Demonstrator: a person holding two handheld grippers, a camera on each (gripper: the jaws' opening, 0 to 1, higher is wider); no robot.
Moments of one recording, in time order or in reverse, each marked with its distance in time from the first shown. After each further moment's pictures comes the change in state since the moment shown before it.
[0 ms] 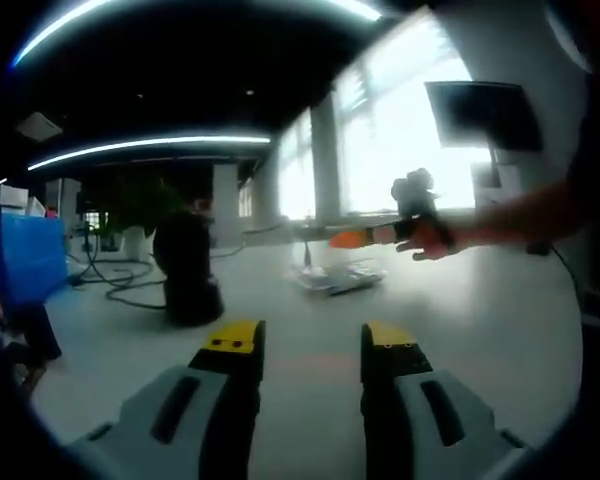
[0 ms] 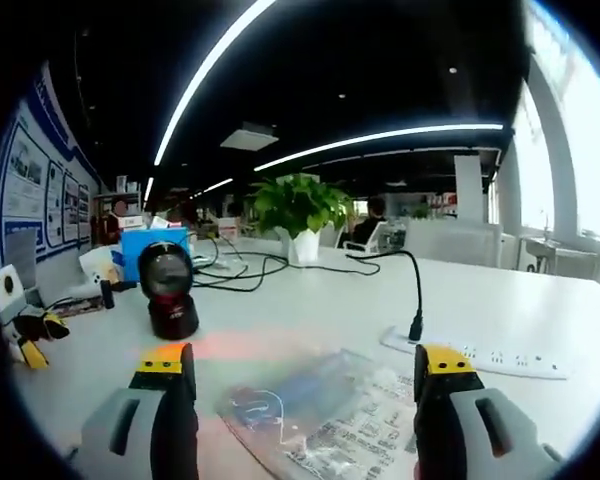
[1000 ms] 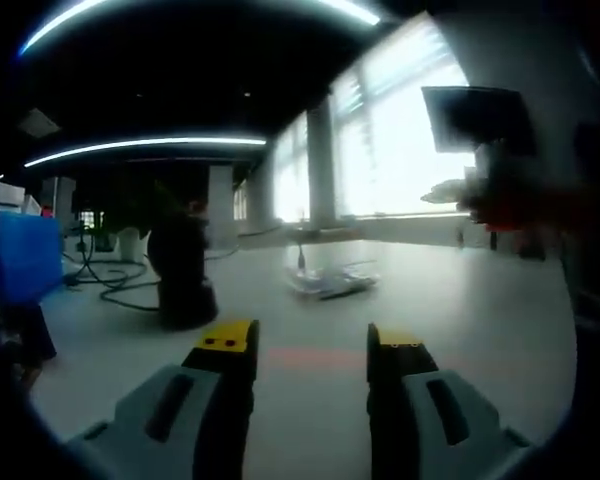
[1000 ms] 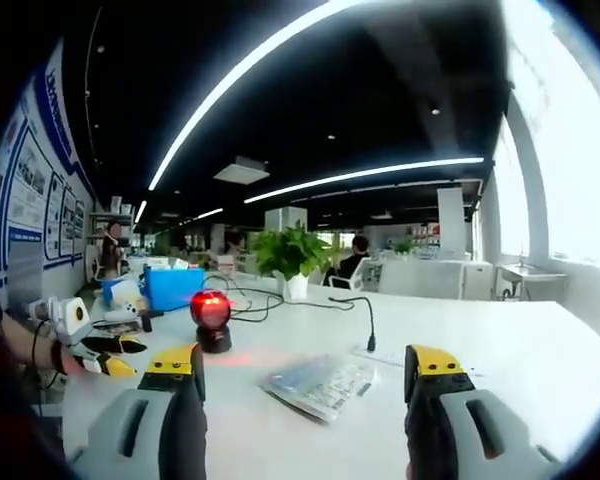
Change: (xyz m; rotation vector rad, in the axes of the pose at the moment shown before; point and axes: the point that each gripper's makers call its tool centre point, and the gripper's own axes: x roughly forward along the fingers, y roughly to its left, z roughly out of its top) left arm -0.001 -0.008 0.004 0.000 -0.008 -0.032; right arm -0.184 0.012 0.048 0.003 -0.145 -0.080
